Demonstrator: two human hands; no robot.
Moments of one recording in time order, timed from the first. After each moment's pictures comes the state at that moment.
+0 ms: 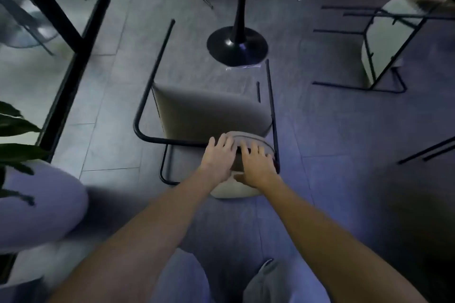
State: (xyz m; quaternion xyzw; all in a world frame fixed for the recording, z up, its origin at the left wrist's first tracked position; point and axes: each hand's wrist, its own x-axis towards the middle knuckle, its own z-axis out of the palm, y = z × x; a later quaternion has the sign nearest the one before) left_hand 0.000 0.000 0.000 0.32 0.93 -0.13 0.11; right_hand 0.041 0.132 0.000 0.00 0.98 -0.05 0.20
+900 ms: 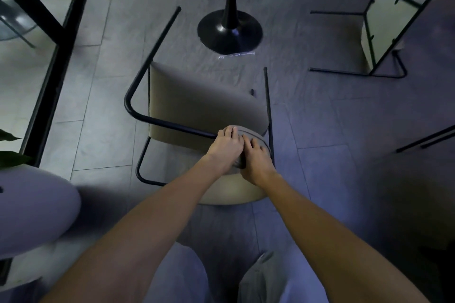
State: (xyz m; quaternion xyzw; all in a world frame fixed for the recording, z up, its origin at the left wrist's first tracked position) left_hand -0.030 0.056 0.004 0.37 0.90 -0.20 0.13; right_hand 0.022 0.170 -0.041 0.06 0.96 -0.18 0.19
